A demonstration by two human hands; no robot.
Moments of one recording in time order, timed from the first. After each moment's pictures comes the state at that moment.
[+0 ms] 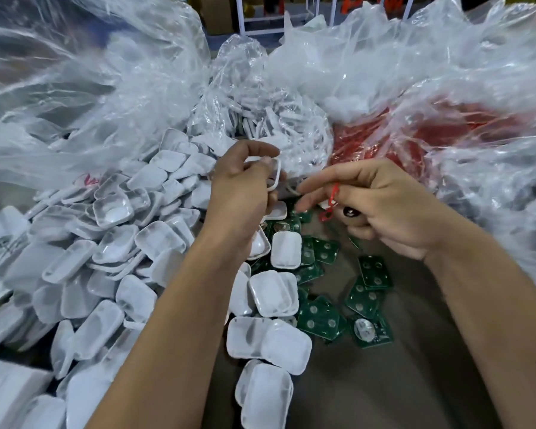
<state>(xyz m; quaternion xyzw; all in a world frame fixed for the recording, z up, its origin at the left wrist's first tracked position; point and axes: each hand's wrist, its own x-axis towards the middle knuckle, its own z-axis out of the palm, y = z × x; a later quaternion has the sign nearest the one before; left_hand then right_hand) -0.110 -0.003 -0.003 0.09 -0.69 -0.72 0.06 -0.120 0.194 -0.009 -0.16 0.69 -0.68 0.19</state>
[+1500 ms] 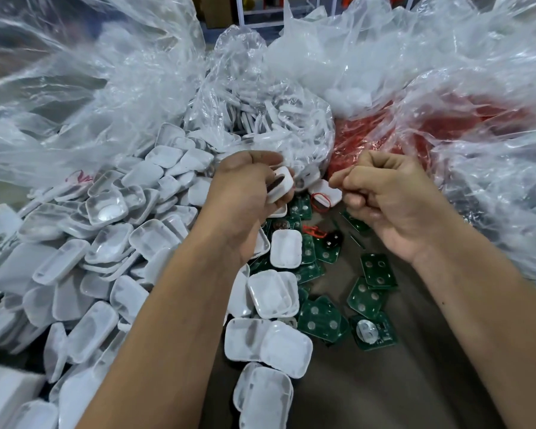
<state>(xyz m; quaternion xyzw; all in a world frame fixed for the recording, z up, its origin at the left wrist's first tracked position) -0.102 0.004 0.009 0.14 -0.61 -0.78 -0.01 -0.110 0.180 -0.006 0.01 0.62 -0.78 0.05</state>
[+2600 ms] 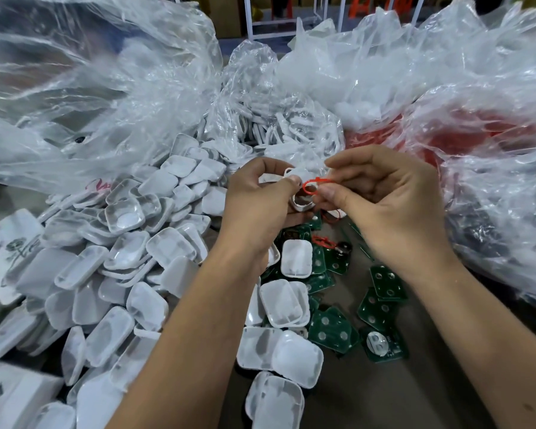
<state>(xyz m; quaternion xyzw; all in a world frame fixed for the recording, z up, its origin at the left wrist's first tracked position) -0.102 0.004 -0.003 0.09 -0.65 -0.76 0.02 -0.108 0.166 -0.022 -0.19 0.72 -0.65 -0.17</state>
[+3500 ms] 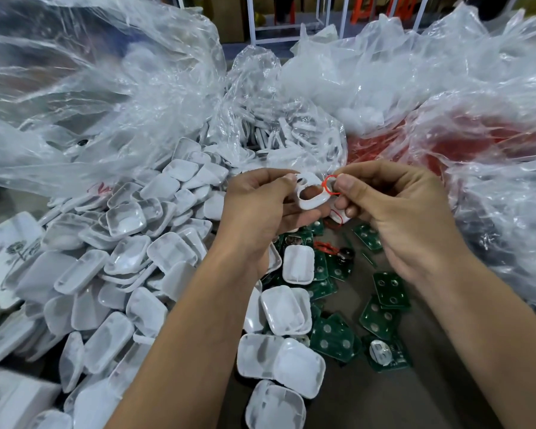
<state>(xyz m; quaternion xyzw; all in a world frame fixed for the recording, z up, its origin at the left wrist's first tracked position) -0.098 0.004 0.009 0.09 -0.57 -0.81 -0.02 -0.114 0.171 -0.017 -0.09 0.62 -0.78 -0.05</state>
